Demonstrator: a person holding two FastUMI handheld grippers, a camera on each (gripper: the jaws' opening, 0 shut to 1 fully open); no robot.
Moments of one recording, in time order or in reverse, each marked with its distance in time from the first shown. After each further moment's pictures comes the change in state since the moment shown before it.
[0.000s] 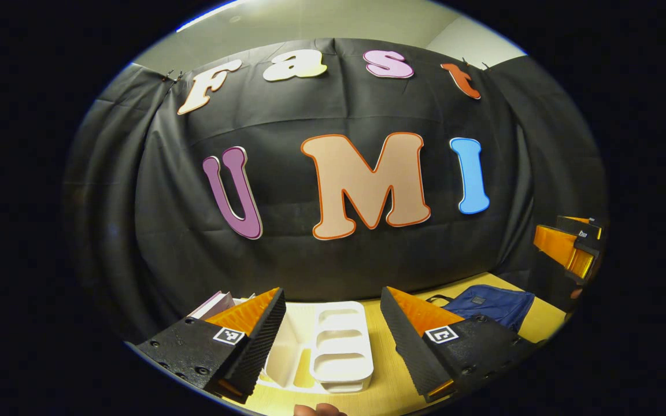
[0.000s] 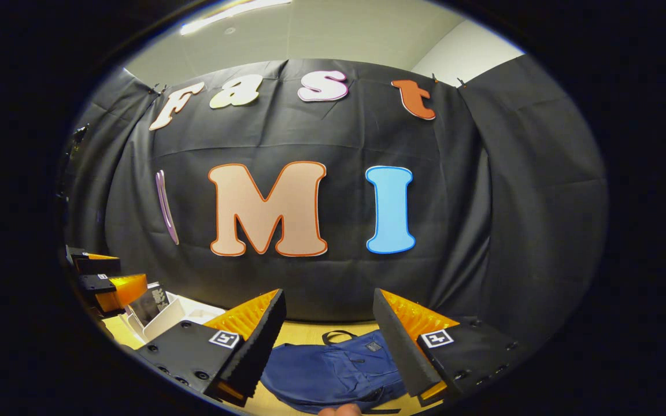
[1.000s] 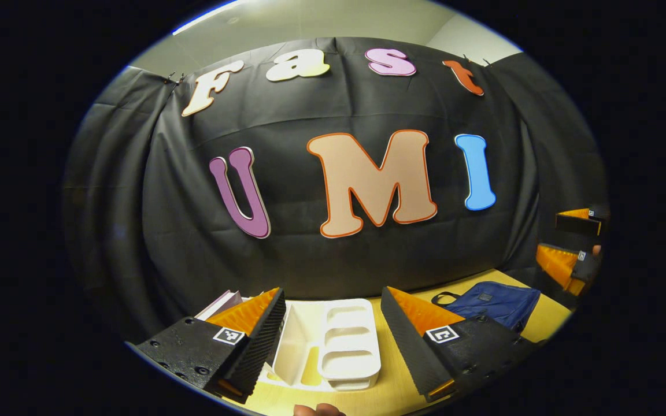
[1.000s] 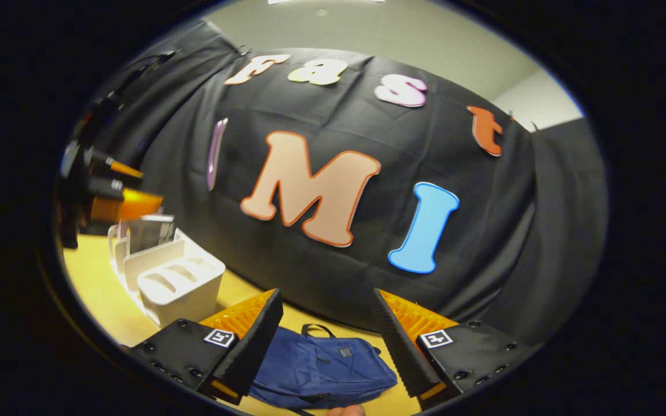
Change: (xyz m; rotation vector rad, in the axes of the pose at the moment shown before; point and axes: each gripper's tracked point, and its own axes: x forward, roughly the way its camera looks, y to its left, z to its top) left arm -0.004 0.013 -0.004 0.021 0.011 0.040; right arm -0.004 0.012 -0.033 -0.442 0.014 0.241
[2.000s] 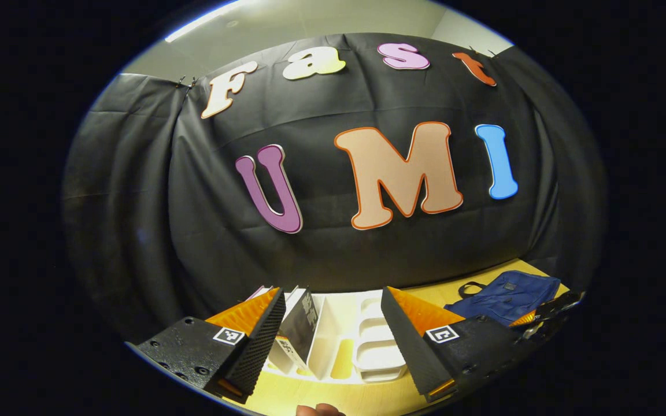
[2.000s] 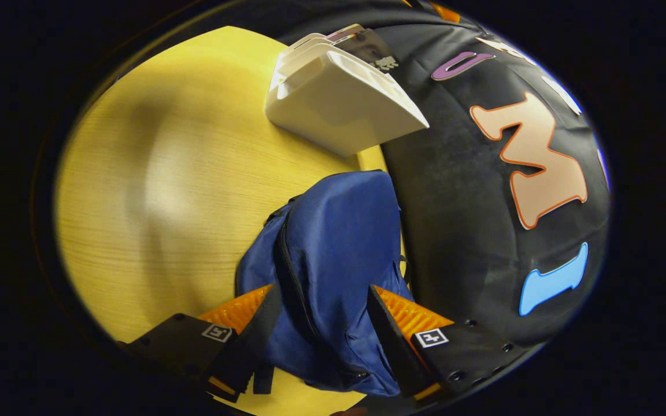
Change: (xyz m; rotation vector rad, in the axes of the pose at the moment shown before) left arm -0.017 0.045 -0.008 0.034 0.035 0.126; right arm 0.026 0.143 -0.254 -0.823 0.296 0.543
